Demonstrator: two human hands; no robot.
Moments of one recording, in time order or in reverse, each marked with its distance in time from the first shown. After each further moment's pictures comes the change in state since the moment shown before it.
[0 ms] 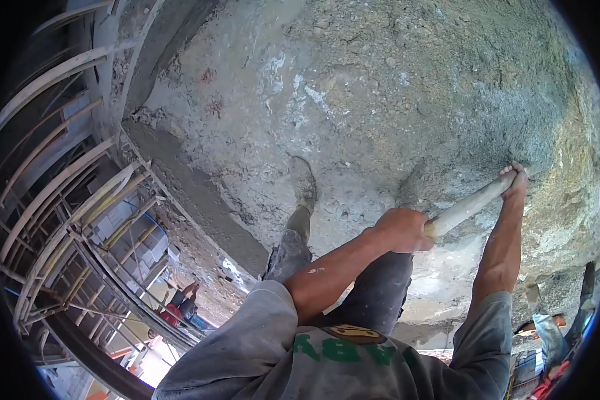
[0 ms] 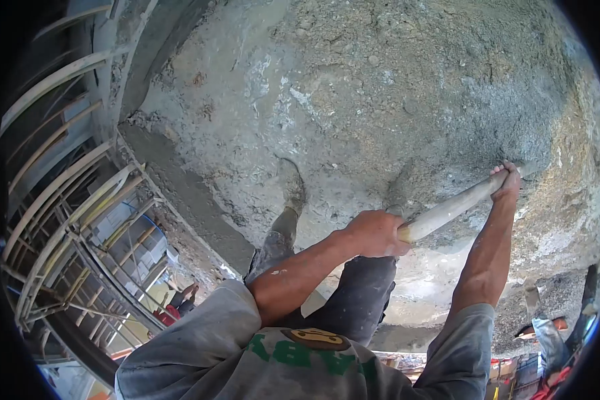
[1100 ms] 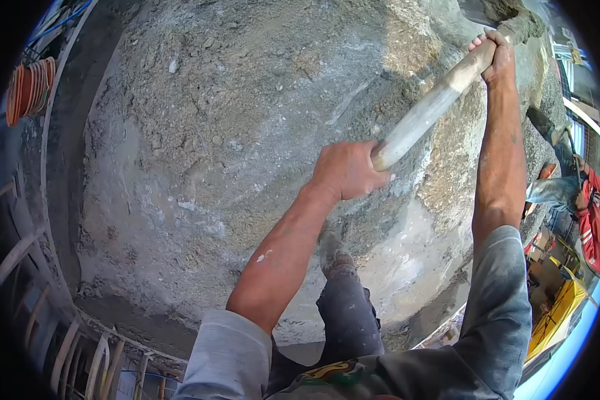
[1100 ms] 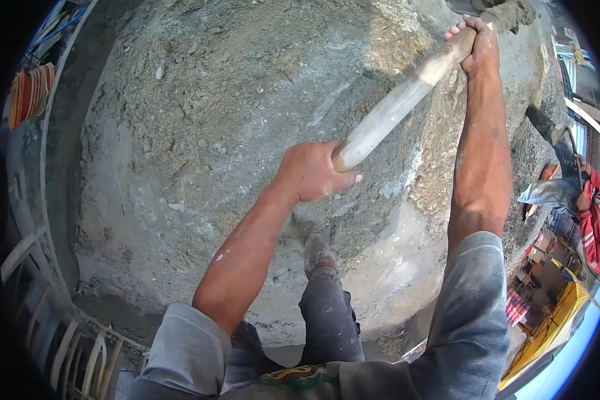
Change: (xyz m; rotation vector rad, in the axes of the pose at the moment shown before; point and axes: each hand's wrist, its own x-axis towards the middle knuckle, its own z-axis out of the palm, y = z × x) left_hand 0.109 0.169 -0.044 0.324 0.131 0.530; right_hand -0.130 -0.319 -0.010 0.148 0.010 -0.782
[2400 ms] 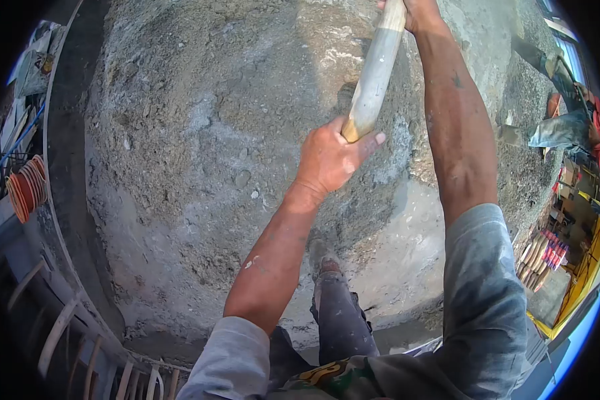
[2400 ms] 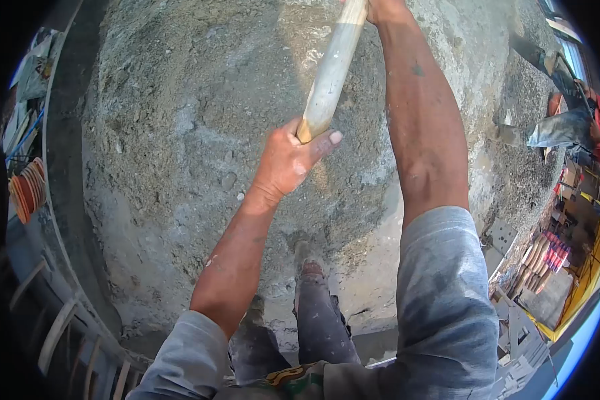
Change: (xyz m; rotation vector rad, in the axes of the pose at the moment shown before) left_hand 0.104 0.074 0.076 -0.317 0.116 -0.082; right_hand 0.027 0.054 -0.059 -0.106 0.031 0.150
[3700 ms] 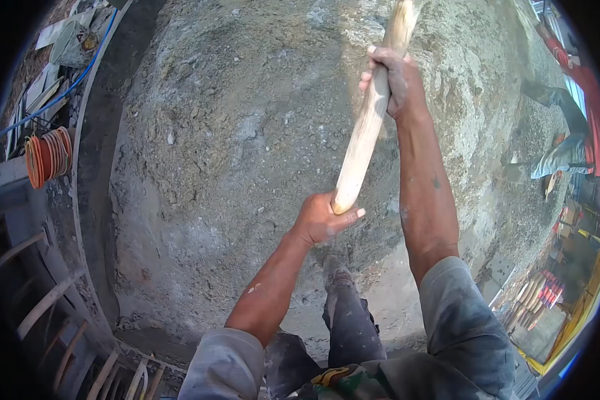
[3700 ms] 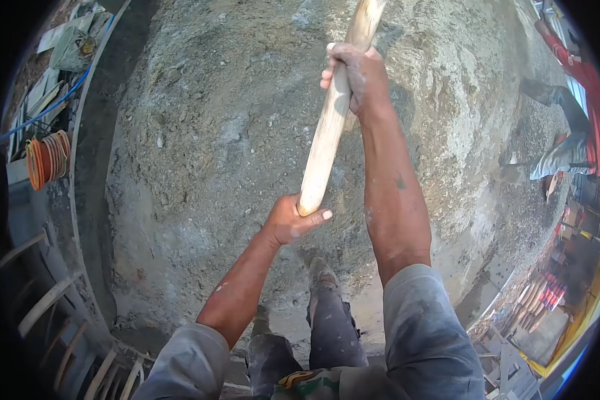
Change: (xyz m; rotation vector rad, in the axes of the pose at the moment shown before) left_hand -0.082 -0.036 -0.071 -0.090 -0.103 0.028; right_hand -0.116 -0.043 0.110 0.153 -0.200 -0.133
